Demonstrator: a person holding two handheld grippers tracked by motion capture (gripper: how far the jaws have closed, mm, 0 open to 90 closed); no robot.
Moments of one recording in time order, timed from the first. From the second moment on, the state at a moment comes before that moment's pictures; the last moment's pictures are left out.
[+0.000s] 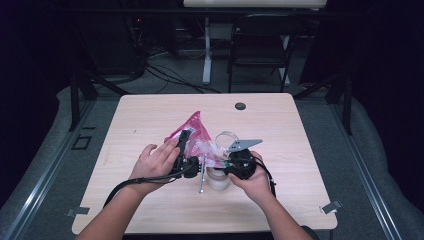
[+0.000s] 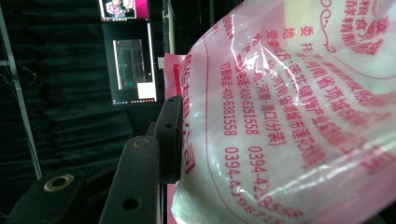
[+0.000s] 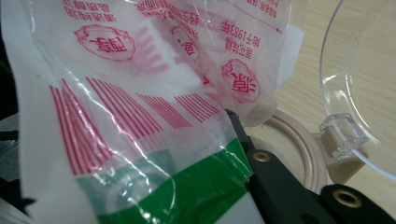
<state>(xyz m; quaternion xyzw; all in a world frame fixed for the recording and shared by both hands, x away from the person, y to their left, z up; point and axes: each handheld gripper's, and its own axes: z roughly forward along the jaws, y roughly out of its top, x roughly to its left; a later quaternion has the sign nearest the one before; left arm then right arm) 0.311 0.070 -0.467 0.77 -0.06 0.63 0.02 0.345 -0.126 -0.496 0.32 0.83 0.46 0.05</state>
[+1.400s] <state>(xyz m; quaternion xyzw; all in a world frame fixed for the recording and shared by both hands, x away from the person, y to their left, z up) 0.312 0.066 -0.461 0.79 -0.08 0.61 -0.01 0.342 -0.125 -0.498 0.32 0.83 0.45 0.05</state>
